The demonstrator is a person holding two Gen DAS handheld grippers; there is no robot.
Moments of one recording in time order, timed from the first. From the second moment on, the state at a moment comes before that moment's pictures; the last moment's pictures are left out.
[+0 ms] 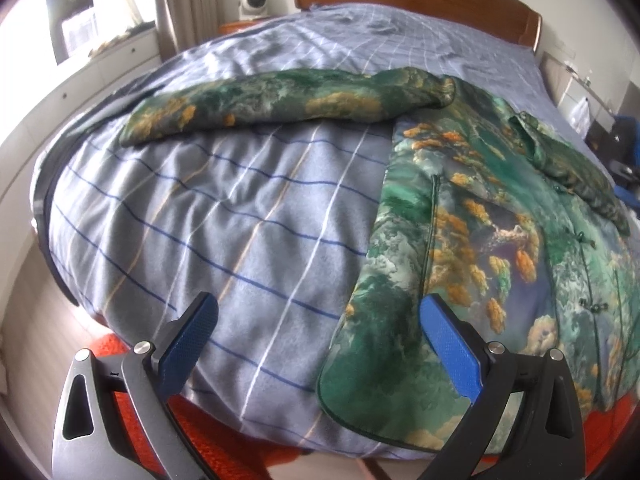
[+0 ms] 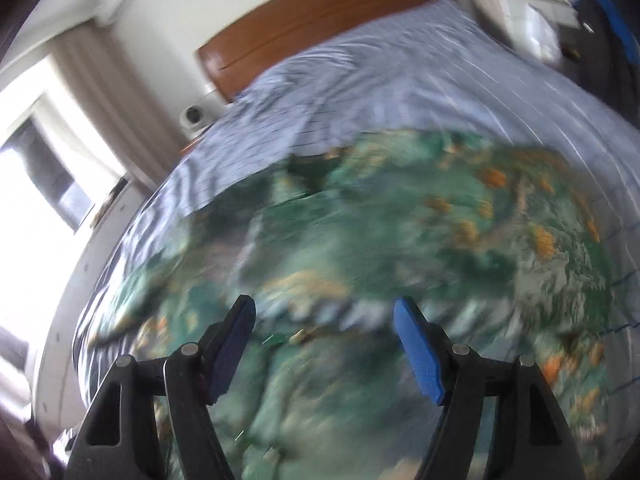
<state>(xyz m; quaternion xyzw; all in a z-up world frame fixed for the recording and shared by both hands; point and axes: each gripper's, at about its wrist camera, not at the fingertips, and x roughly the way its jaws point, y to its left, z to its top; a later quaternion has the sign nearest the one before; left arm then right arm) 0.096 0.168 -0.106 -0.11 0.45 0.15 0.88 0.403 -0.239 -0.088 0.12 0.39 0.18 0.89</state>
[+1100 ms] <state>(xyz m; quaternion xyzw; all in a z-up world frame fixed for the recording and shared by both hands) 0.200 0.441 -0.144 -0.49 0.33 0.26 0.77 0.197 -0.181 -0.104 0.02 0.40 0.26 0.88</state>
